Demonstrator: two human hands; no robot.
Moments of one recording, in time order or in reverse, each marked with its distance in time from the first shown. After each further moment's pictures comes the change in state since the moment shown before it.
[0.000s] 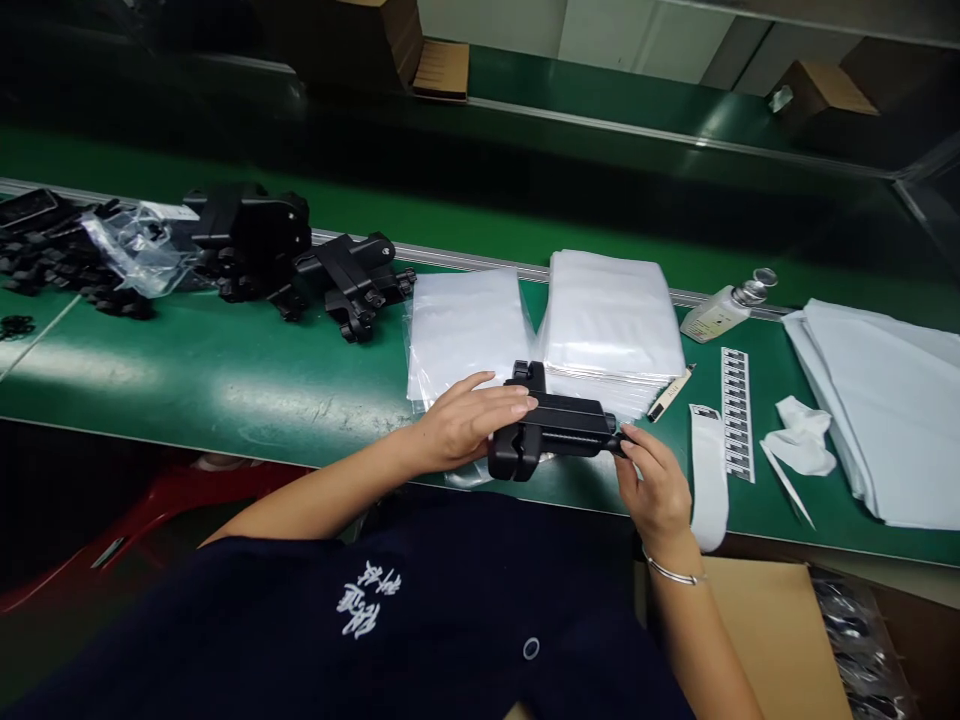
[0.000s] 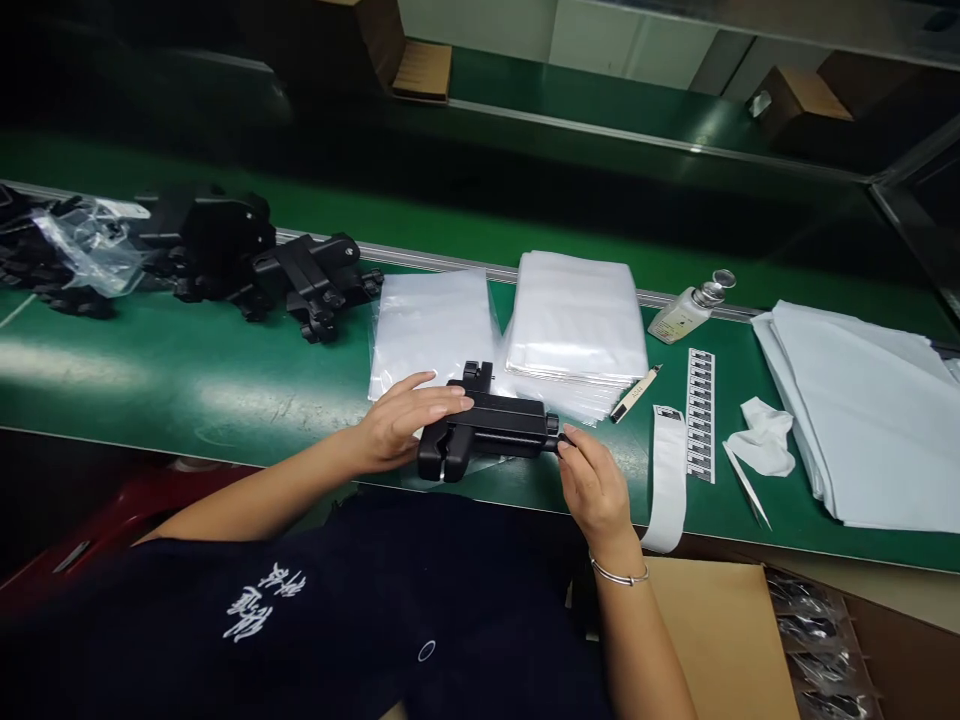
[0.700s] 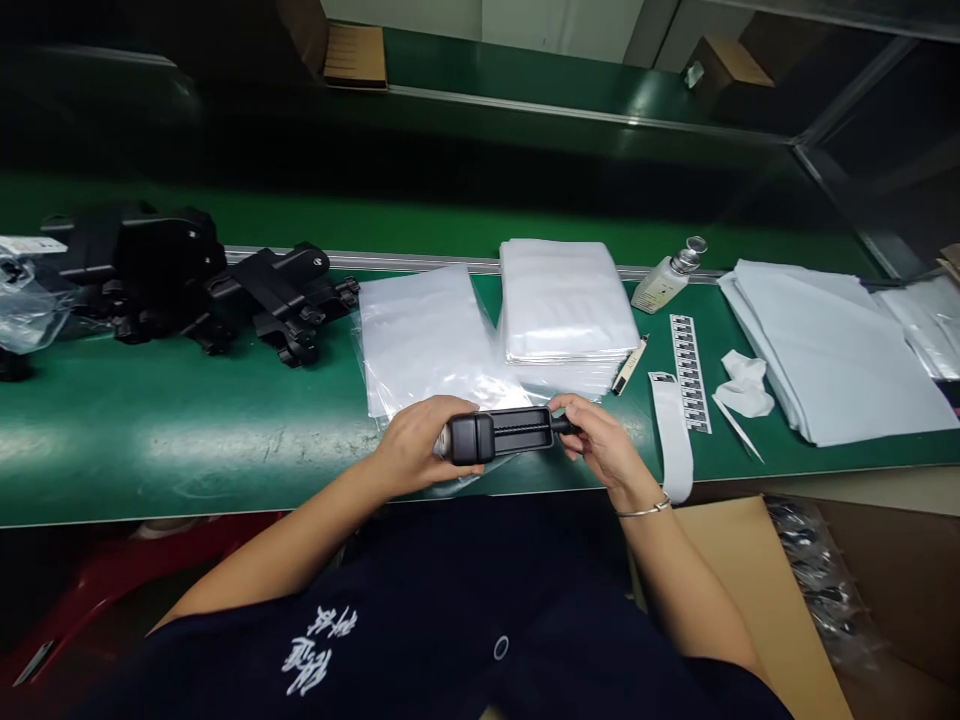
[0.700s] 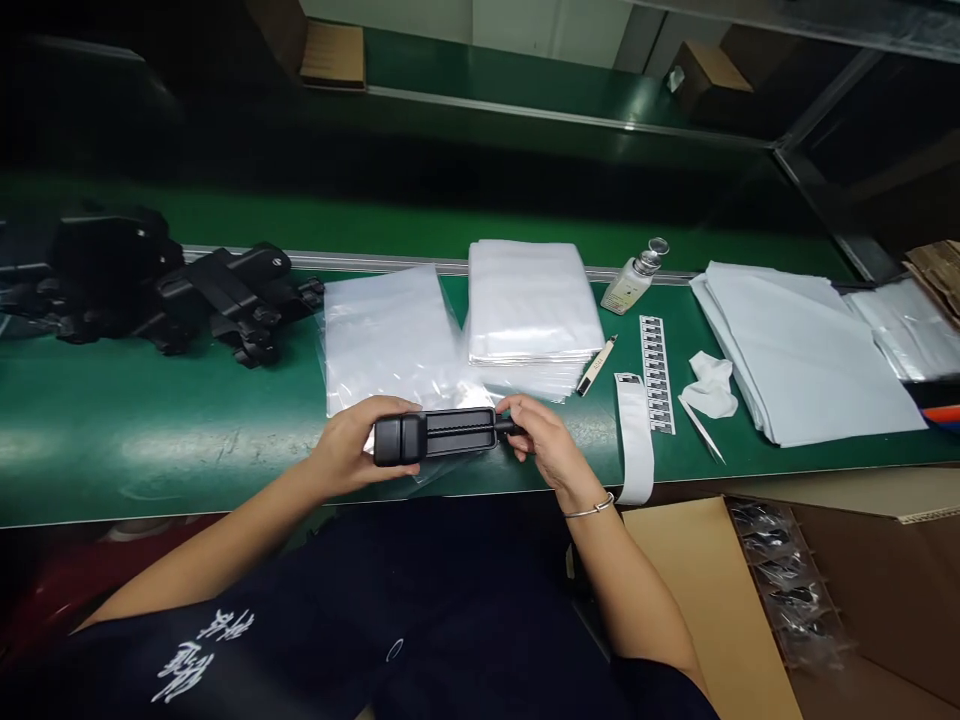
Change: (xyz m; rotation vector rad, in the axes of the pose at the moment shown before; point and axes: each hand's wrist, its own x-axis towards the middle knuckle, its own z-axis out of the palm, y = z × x) left_hand -0.006 0.013 -0.005 -0.182 0.046 -0.402; right_hand 0.039 -0.023 0.015 1.071 -0.392 1.154
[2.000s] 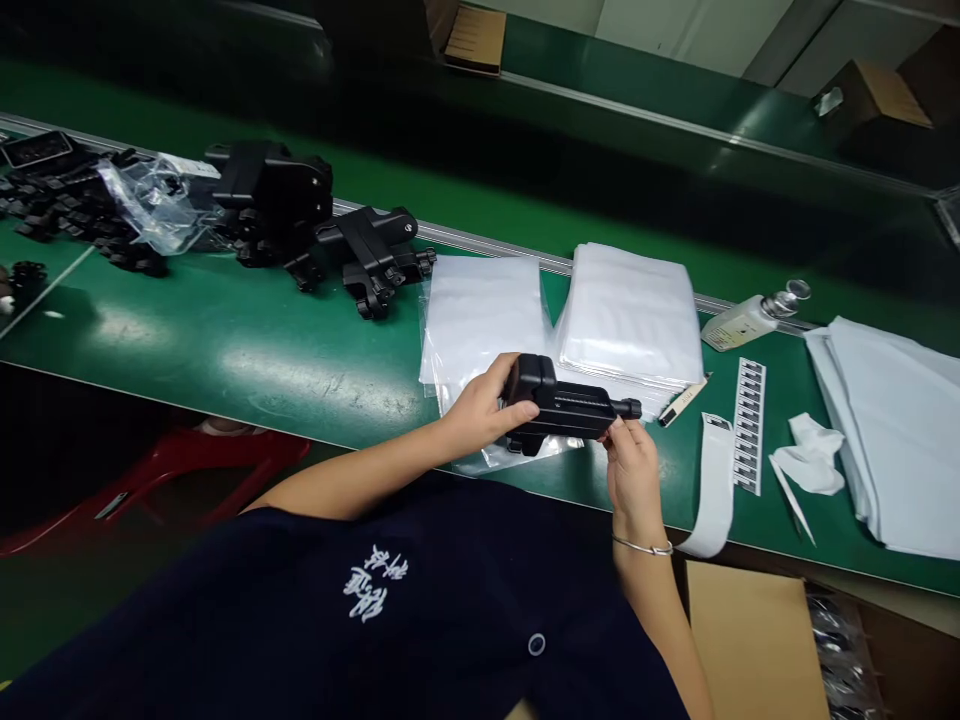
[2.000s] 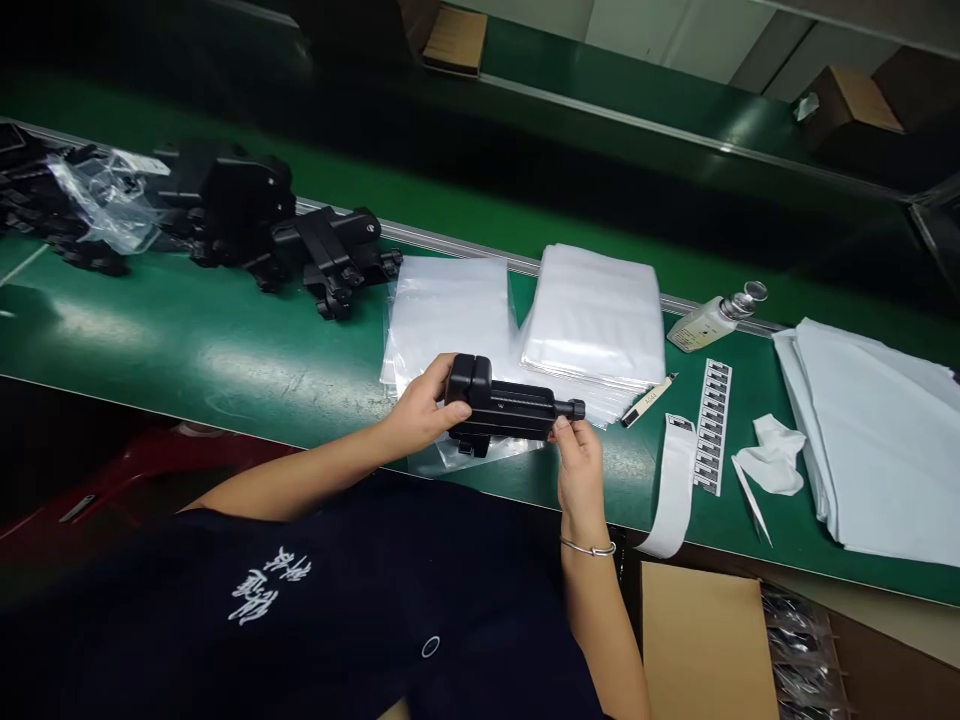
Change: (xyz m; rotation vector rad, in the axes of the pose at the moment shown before) left_hand 0.020 0.003 0.021 -0.327 0.158 -0.207; right_hand 0.014 0.035 0.011 -0.051 0.371 -0.263
